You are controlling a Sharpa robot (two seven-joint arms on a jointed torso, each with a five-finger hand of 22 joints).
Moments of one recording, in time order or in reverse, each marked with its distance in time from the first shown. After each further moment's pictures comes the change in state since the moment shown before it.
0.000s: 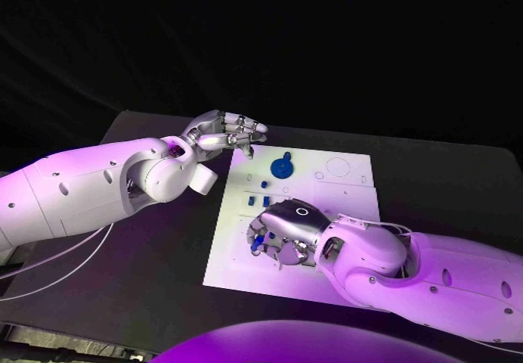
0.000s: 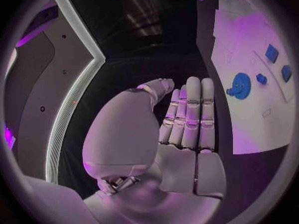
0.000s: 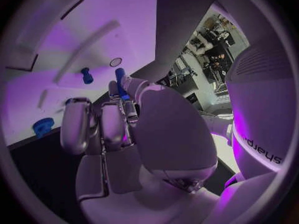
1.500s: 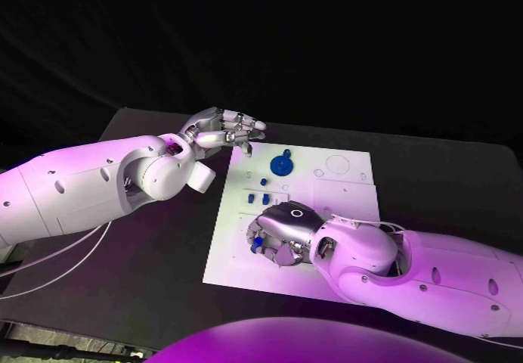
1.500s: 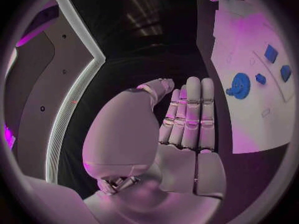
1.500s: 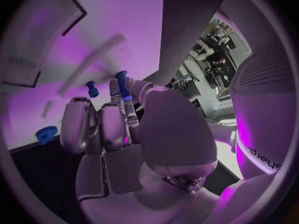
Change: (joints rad) left arm 0.000 -0.008 0.000 0.008 0.000 0.001 -0.001; left_hand 0.000 0.000 0.000 0.000 0.000 0.000 0.000 0.000 0.001 -0.005 0.002 0.004 0.000 0.000 0.000 0.004 0.000 0.000 0.000 0.000 -0.004 0.000; right arm -0.006 0.028 -0.012 -0.028 -0.027 0.053 -0.037; right_hand -0.074 0.000 0.001 -0.018 0.006 -0.066 0.012 -0.020 0.002 0.022 -0.014 -0.004 0.017 0.000 0.000 0.000 0.003 0.000 0.000 0.000 -0.015 0.000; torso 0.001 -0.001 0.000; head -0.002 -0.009
